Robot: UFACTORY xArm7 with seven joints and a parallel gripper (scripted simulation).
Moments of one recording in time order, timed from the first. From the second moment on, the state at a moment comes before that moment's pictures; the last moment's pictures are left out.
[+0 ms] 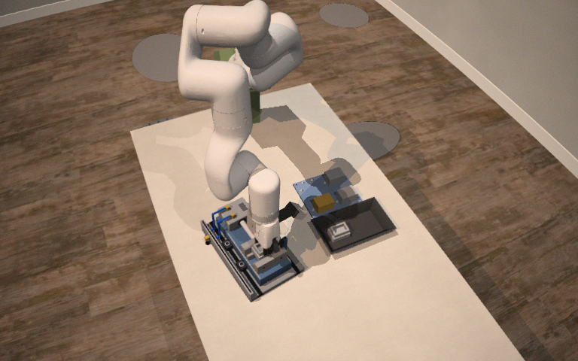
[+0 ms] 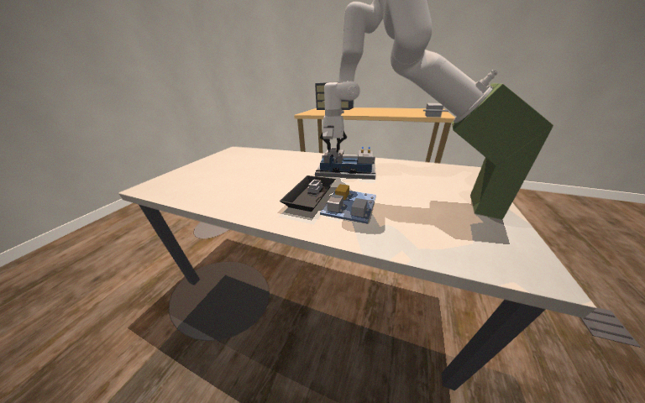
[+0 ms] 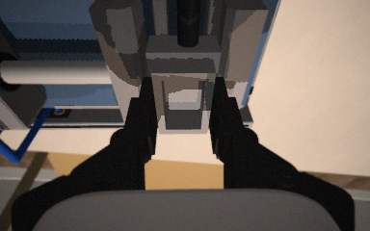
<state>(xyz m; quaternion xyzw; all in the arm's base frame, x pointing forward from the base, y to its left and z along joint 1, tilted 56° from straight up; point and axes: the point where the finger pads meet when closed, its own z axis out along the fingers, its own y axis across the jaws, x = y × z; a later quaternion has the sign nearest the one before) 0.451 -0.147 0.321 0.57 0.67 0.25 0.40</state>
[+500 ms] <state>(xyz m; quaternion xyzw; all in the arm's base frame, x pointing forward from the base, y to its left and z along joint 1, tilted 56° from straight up) 0.443 -0.146 0.327 0.57 0.67 0.25 0.40</state>
